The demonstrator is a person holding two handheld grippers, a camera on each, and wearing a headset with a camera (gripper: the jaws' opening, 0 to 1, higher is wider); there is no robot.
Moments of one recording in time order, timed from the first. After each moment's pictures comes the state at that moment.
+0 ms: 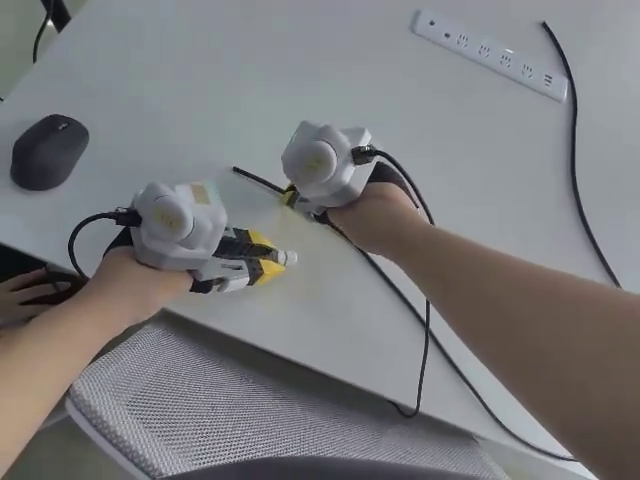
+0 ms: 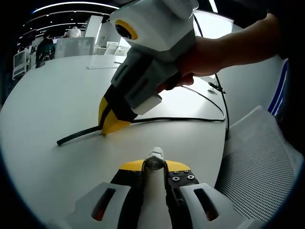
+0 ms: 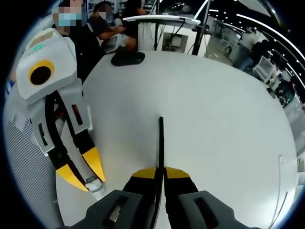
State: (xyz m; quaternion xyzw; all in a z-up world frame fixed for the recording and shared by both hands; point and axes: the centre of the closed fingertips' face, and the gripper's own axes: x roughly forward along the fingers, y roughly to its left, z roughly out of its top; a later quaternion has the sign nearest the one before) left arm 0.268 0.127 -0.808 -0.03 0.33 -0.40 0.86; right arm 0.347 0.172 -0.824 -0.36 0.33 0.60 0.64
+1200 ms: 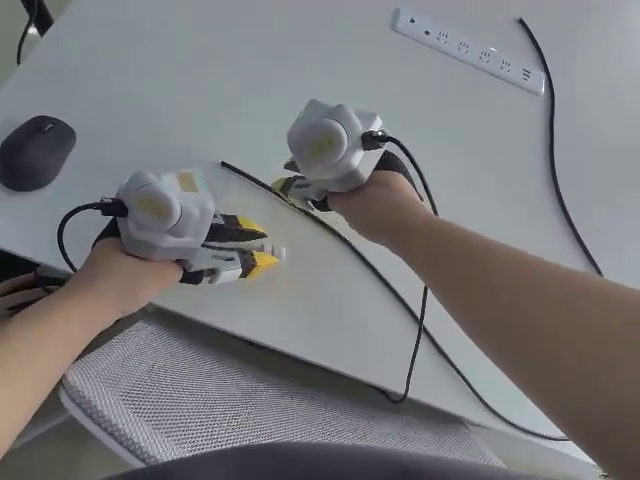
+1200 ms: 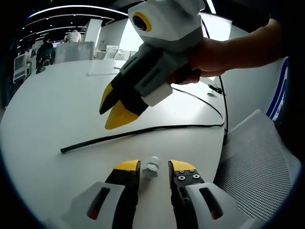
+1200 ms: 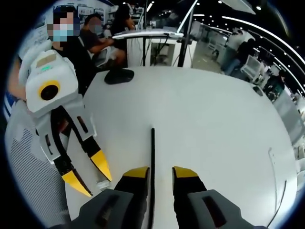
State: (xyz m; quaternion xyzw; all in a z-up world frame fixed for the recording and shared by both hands) left arm 0.270 0.124 -0.790 -0.03 0.31 -0.40 0.86; right arm 0.351 0.163 -0.777 -0.32 0.31 0.57 0.69
